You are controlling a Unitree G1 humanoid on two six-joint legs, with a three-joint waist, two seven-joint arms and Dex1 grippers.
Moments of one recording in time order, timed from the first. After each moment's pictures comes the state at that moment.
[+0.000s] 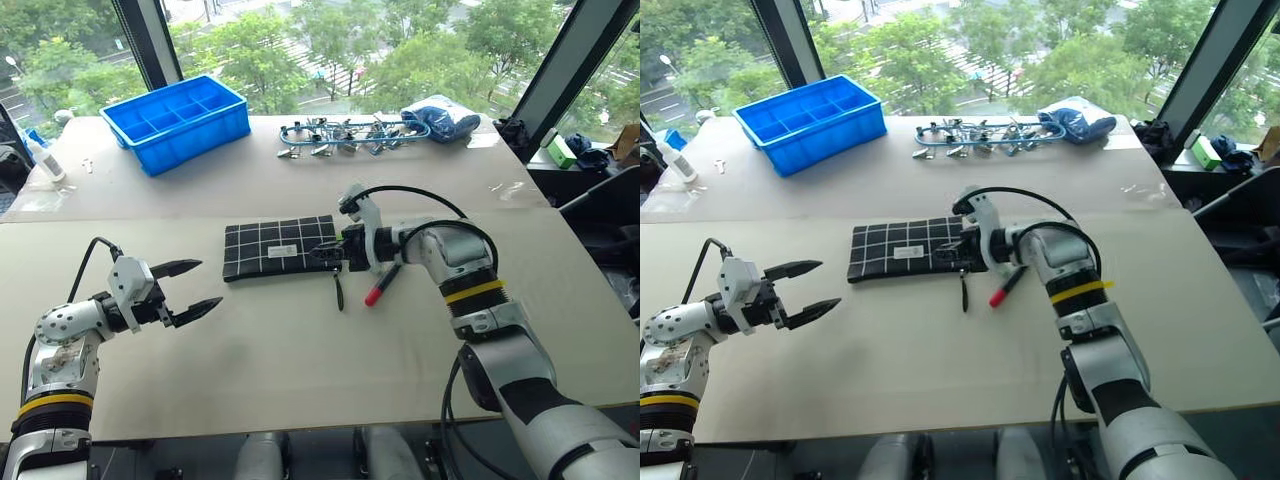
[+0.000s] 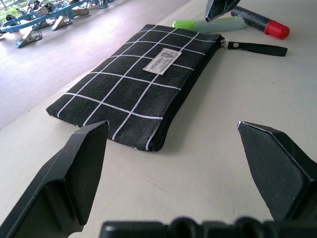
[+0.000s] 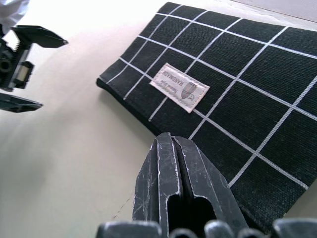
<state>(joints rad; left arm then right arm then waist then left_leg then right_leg) -0.25 0.72 0.22 0.41 -0.40 -0.19 -1.24 -0.96 -0.21 0.18 0.43 0.28 0.94 0.77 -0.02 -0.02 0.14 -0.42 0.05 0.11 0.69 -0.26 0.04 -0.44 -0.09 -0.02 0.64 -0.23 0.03</state>
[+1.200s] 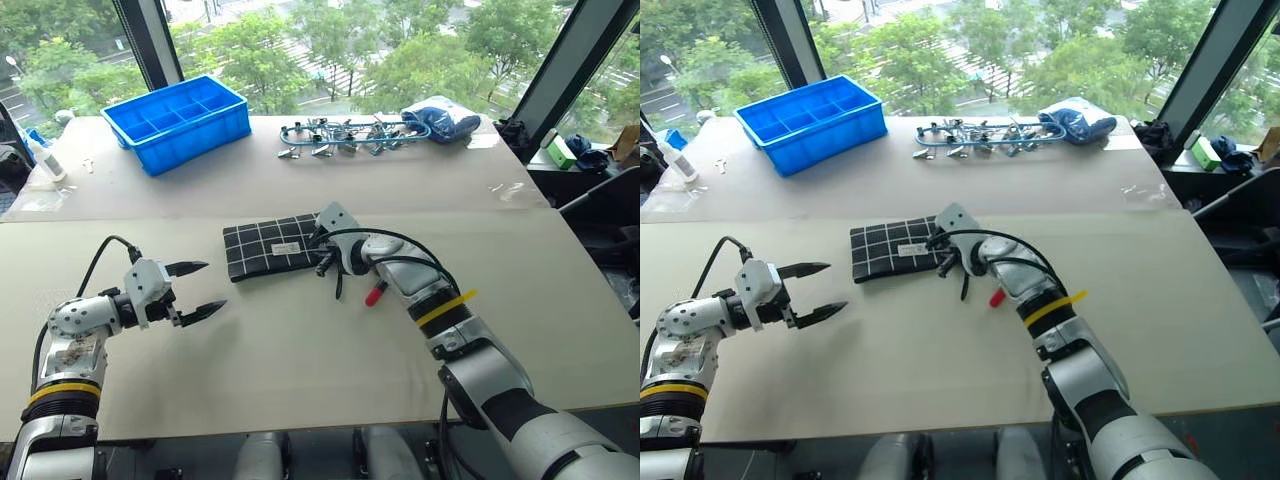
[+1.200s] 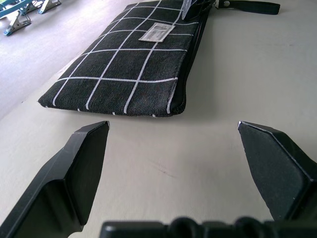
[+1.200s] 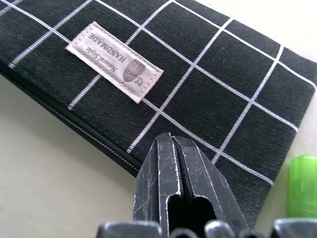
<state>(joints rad) -0.33 0.71 0.15 0.53 -0.27 -0.31 -1.21 -0.90 -0.15 0.33 0.50 0.00 0.61 0.56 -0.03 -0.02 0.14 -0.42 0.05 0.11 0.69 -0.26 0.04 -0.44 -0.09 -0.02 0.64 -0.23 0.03</state>
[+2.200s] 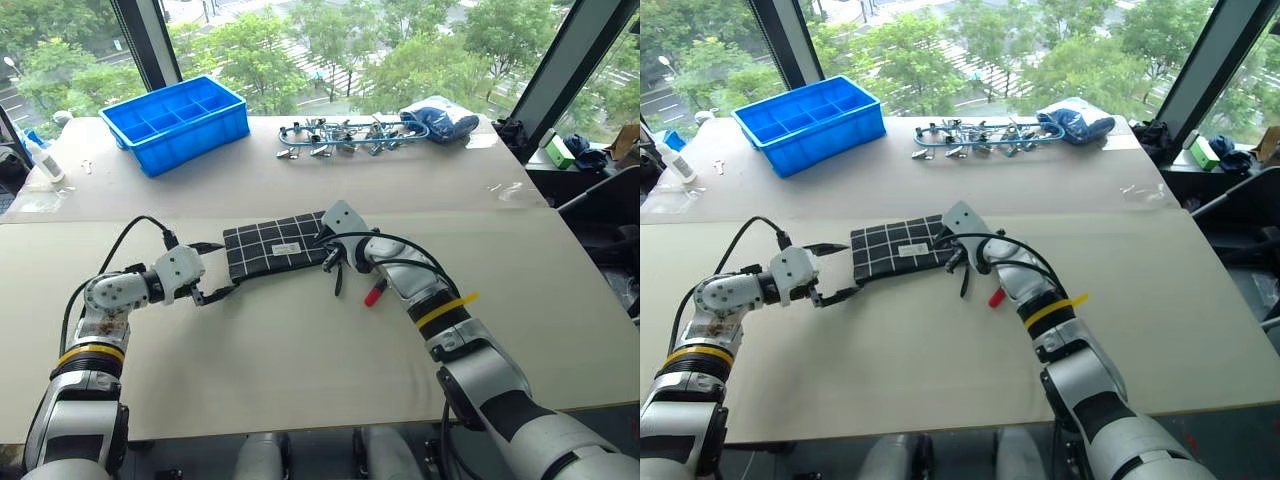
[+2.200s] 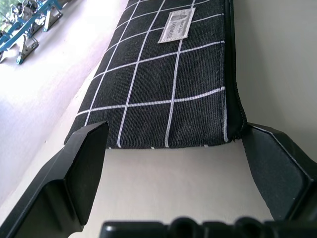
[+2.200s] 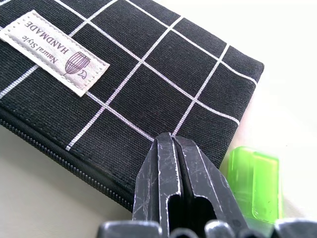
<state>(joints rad) -0.60 0.67 -0.01 0.91 -0.01 -0.72 -1.04 -0.90 -0.15 0.30 0.54 -0.10 0.54 0.52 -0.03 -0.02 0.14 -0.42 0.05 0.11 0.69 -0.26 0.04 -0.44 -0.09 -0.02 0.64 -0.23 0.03</state>
